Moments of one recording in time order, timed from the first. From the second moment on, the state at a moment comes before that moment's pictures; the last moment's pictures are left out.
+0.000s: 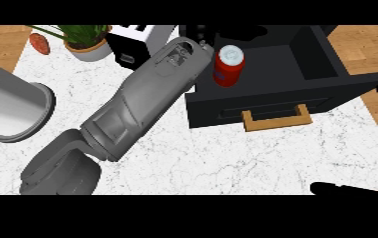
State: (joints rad) left arm -1.41 0.00 -0.60 -0.41 0.65 0.79 -0.10; right arm 0.07 -0.15 -0.18 -2.22 0.19 0.21 0.06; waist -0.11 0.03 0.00
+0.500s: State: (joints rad) left arm -1.44 0.00 -0.59 -0.43 0.70 0.83 -0.13; right arm 0.02 -0.22 -0.05 -2.15 0.55 0.16 0.00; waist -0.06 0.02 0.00
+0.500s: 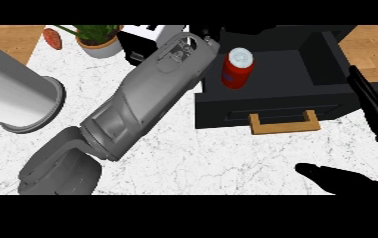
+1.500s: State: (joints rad) left arm -1.37 0.14 -0.61 -0.64 0.62 0.83 0.05; right arm -0.18 -0.17 0.08 -1.55 1.07 -0.20 -0.06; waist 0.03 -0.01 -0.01
